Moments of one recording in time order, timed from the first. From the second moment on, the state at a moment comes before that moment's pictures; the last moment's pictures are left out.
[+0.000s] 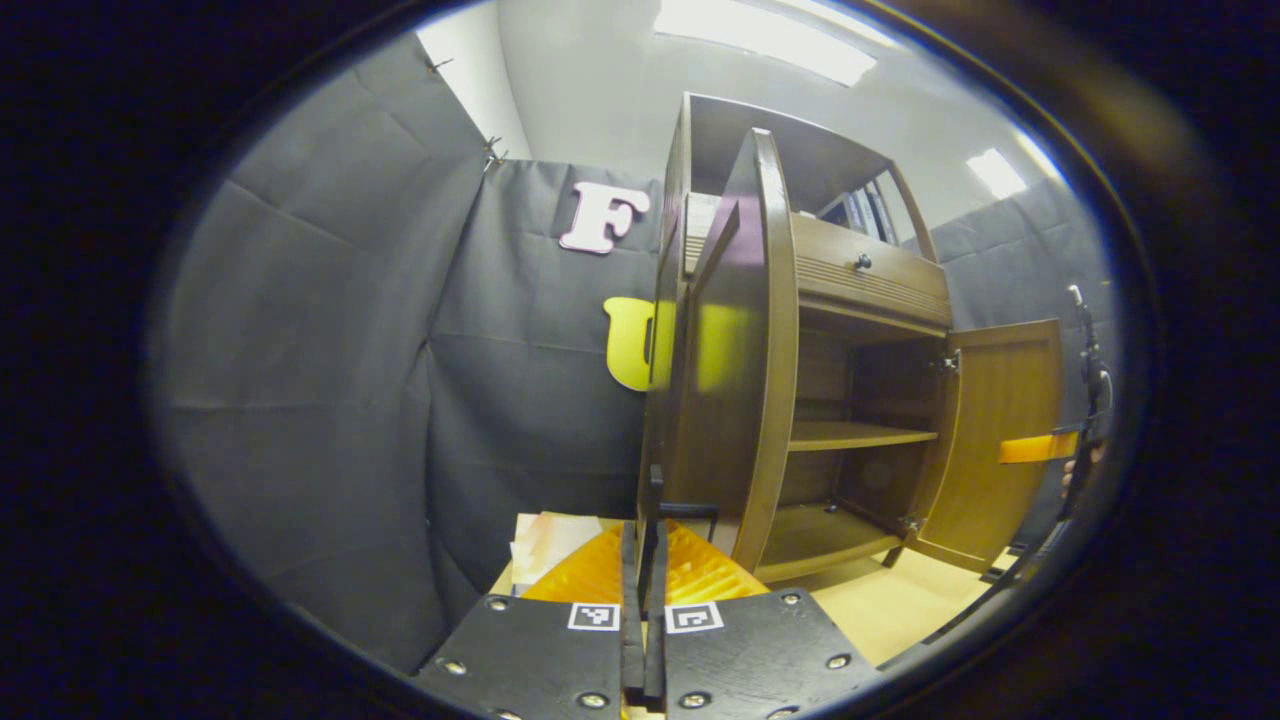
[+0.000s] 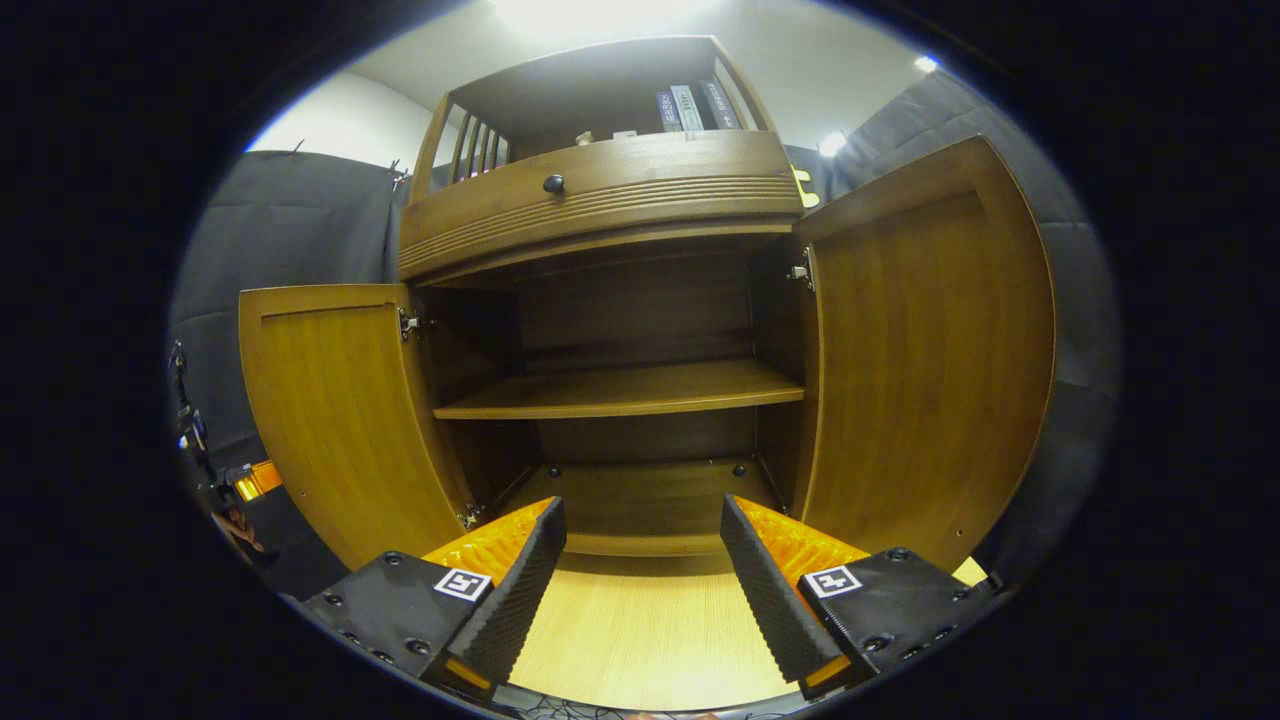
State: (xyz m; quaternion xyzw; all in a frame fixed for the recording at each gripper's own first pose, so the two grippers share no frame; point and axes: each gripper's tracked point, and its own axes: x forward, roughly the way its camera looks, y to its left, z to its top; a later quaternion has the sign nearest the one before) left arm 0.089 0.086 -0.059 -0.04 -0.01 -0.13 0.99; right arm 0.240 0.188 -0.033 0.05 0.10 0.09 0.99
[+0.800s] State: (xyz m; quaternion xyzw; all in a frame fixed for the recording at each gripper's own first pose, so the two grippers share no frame) left arm 0.018 0.099 -0.021 -0.02 -0.03 -0.06 1.00; right arm 0.260 0.166 -0.017 0.07 0.06 0.07 0.99
